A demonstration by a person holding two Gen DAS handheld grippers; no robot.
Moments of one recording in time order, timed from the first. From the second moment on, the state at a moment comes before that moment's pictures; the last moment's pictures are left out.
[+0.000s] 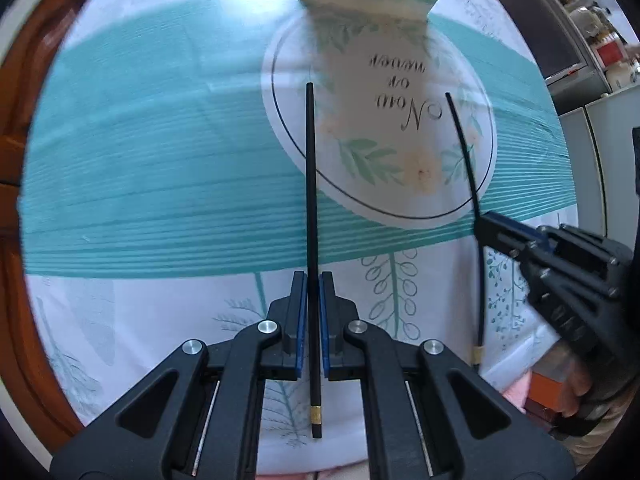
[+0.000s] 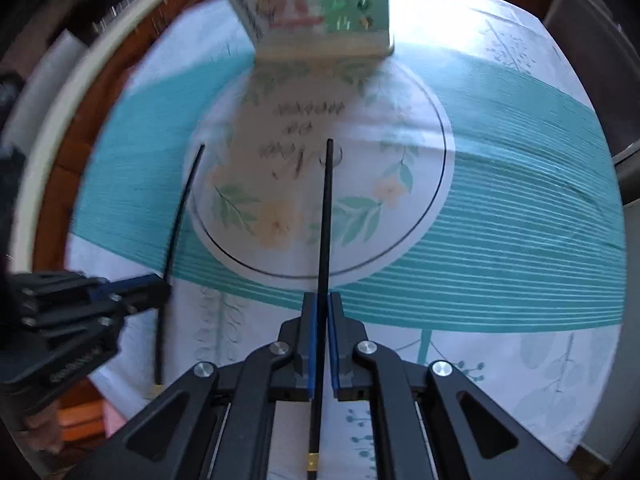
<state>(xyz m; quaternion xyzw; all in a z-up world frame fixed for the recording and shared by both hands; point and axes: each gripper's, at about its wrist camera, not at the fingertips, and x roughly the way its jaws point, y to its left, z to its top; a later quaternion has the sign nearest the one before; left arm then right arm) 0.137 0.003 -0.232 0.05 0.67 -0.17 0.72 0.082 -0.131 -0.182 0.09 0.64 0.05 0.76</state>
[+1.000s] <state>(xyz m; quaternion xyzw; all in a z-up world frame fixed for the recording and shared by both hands) 0.189 -0.060 0.007 0.08 0.37 -0.20 0.90 0.131 -0.197 0.004 0.11 0.29 0.05 0.95</state>
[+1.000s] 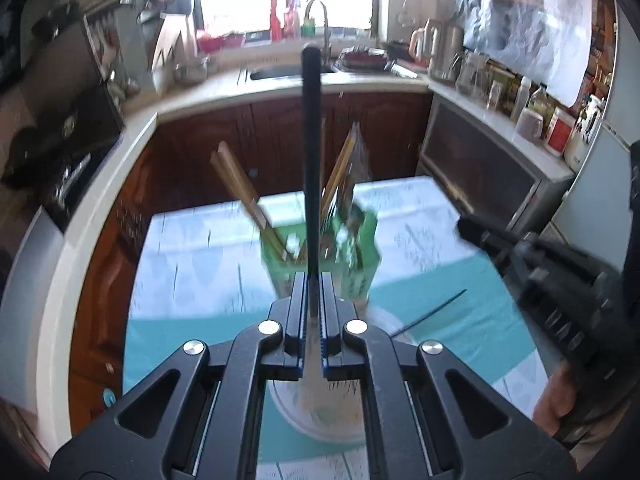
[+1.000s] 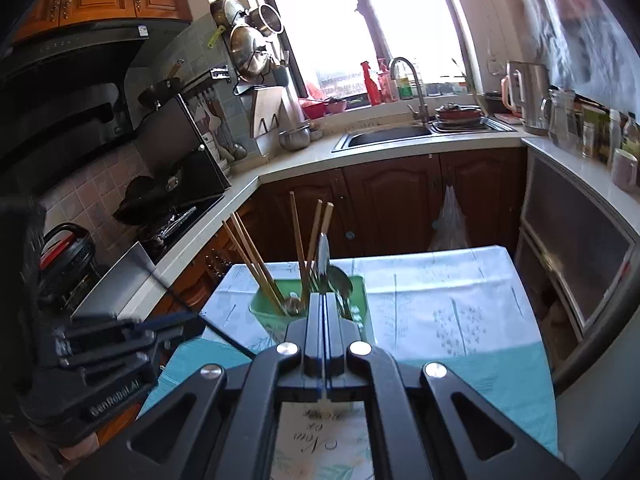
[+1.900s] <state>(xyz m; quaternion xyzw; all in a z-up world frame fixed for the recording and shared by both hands) 0.265 -0.111 -0.039 0.09 0.42 -0.20 0.88 0.138 -0.237 -0.102 0.20 0.44 0.07 0.87</state>
